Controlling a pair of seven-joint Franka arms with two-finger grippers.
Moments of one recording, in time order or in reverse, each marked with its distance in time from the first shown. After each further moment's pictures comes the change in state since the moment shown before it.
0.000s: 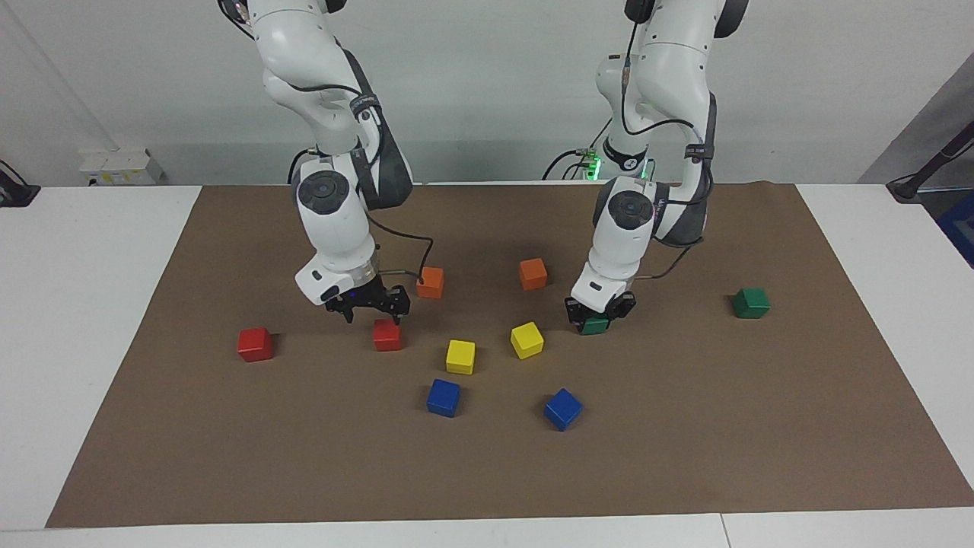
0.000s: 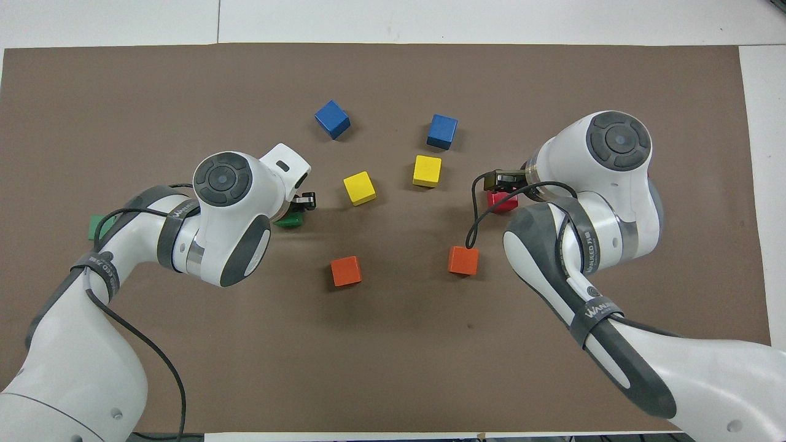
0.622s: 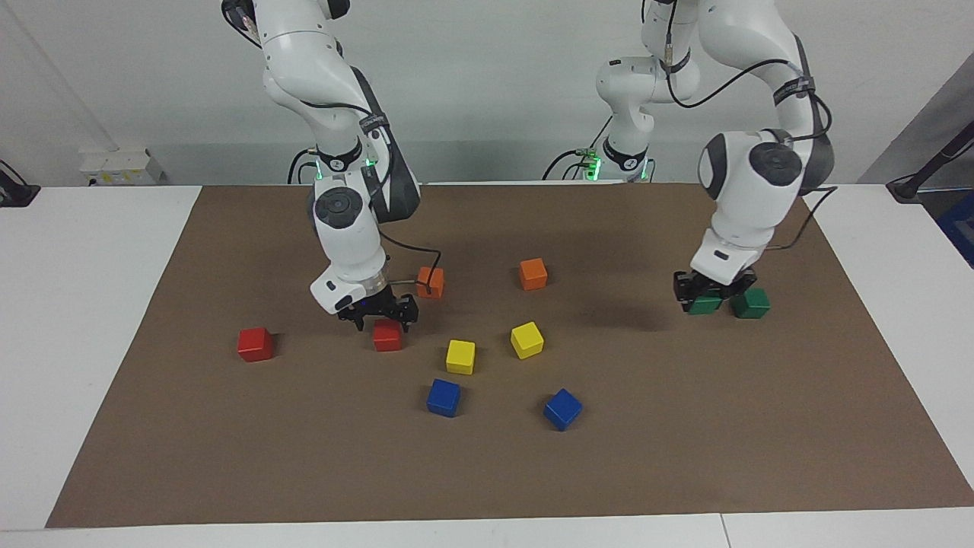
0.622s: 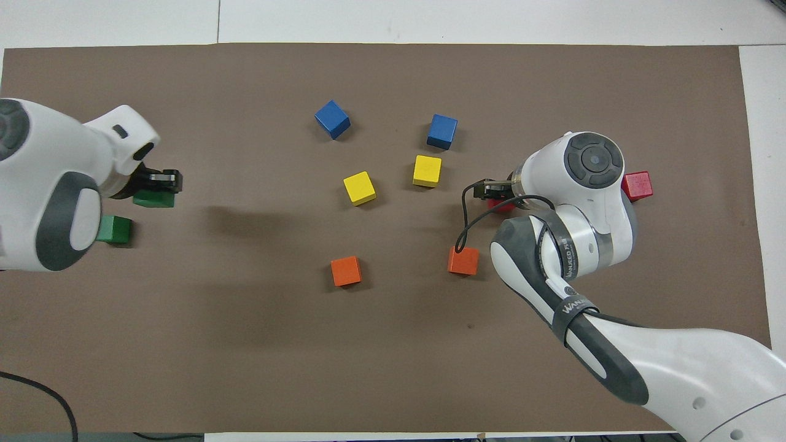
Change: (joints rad) left arm 0.339 -0.178 0.018 0.057 0.011 -0.237 0.484; right arm 0.013 0.051 0.000 -0.039 0.000 0.109 0.008
